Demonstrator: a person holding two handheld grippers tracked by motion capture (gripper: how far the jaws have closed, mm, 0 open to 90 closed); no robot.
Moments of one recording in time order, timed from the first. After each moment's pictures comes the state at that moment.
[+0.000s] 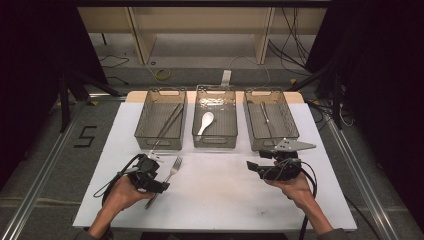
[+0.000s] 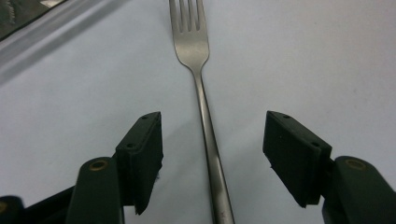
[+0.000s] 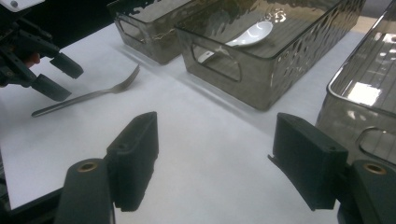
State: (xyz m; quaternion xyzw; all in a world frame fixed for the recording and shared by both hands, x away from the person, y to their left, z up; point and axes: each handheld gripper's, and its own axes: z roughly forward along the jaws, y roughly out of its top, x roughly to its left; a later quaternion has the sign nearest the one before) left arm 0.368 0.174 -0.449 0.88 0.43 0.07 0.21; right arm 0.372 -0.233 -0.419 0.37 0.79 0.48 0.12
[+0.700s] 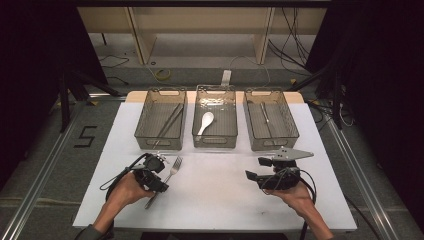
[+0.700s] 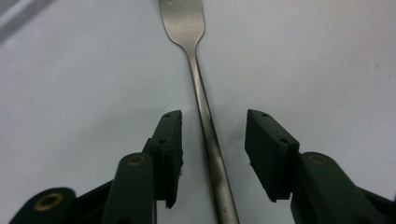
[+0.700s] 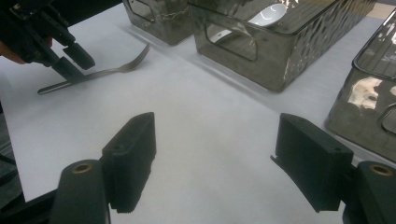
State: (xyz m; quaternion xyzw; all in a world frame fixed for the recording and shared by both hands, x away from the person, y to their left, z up) left arm 0.382 0.164 -0.457 0.90 0.41 0.04 0.14; right arm 0.354 -0.229 -0.427 0.36 0.81 0.46 0.11
